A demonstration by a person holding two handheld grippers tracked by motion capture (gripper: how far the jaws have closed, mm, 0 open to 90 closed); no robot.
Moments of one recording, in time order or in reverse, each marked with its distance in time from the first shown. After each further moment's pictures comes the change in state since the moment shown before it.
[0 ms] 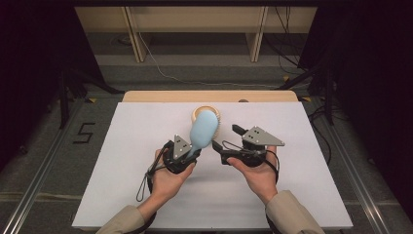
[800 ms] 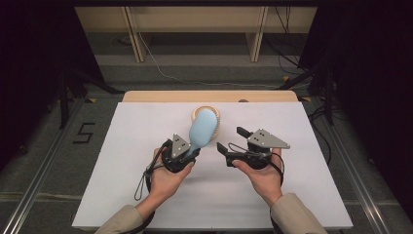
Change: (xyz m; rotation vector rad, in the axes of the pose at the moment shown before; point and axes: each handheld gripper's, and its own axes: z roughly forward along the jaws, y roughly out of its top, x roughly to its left) left arm 0.004 0.002 -0.003 -0.004 -0.004 0.000; right arm -0.007 -0.007 -0.010 0.004 -0.005 0.008
